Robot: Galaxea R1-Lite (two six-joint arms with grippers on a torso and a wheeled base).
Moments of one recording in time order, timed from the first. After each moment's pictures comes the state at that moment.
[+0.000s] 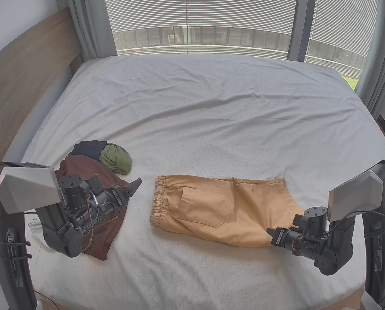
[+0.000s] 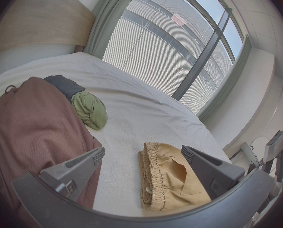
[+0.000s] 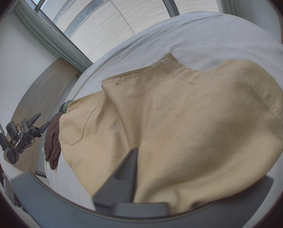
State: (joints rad) left arm -0.18 2.32 -0.59 -1.54 -0.22 -0.43; right arm 0.32 2.46 -0.36 -1.54 0.08 0.54
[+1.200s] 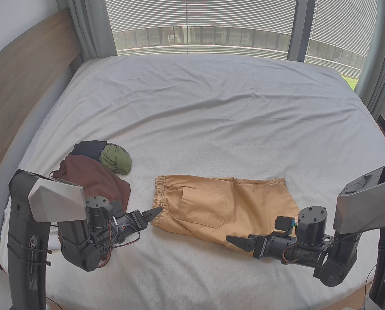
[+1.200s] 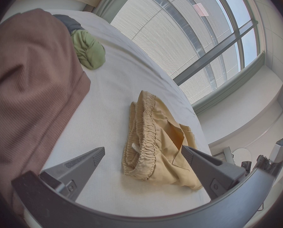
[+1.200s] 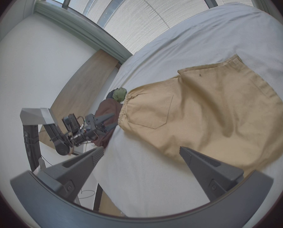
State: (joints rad) left arm -0.28 2.49 -0.59 -1.54 -0.29 -0.63; right arm 0.56 2.25 -0.29 -1.54 0.24 0.59
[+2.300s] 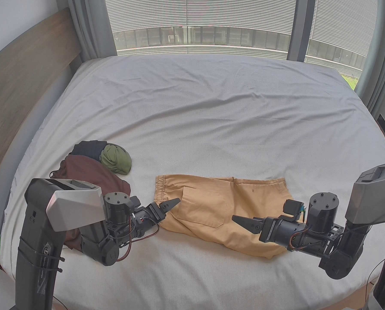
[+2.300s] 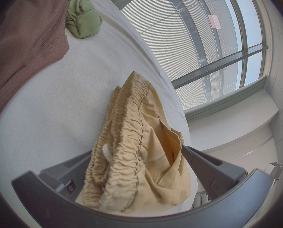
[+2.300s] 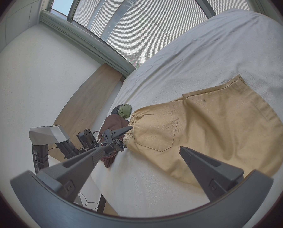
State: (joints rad) left arm -0.36 2.57 -0.81 -1.46 -0.30 -0.86; right arm 0.52 2.16 -0.32 -1.54 0.24 0.62
